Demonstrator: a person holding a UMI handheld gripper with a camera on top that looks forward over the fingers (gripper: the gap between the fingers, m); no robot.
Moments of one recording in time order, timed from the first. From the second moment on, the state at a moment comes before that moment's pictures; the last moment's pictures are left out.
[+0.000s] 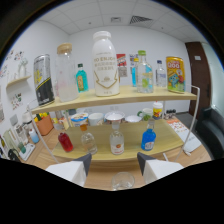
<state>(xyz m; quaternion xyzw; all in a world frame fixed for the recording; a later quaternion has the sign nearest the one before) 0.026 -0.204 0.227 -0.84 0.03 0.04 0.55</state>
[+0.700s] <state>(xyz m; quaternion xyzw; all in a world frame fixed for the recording) 0.036 -0.116 0.179 -0.86 0.02 0.00 0.51</state>
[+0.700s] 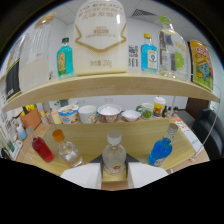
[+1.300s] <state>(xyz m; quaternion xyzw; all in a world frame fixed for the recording) 0.106 -0.205 0.181 -0.86 0.05 -0.01 0.51</state>
